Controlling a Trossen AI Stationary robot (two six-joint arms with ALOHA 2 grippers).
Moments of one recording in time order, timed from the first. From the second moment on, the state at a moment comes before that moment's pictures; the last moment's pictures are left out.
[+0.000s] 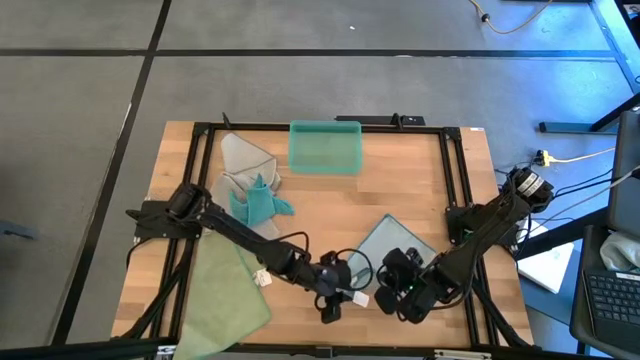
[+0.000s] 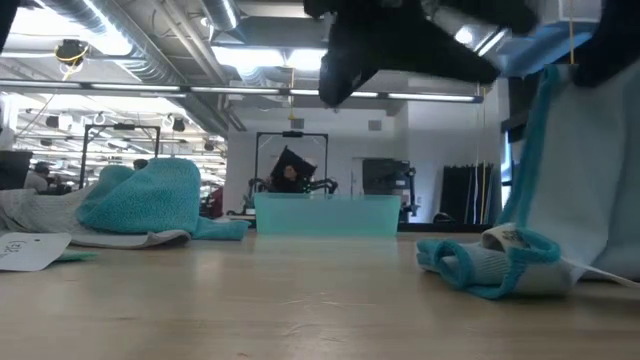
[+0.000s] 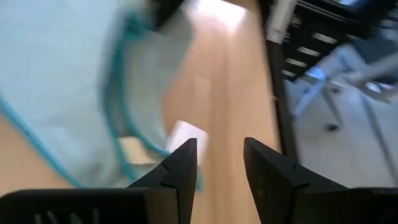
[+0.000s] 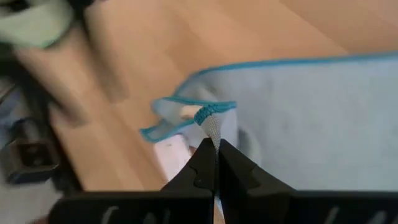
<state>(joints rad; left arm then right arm) -0.42 2.04 1.49 -0.10 -0.19 -0.57 0.78 1.59 1.10 -0.67 0.53 1.41</state>
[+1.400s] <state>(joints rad) -0.34 2.01 1.49 0.01 0.22 -0.75 0.75 1.59 1.19 -0.56 0.39 0.96</state>
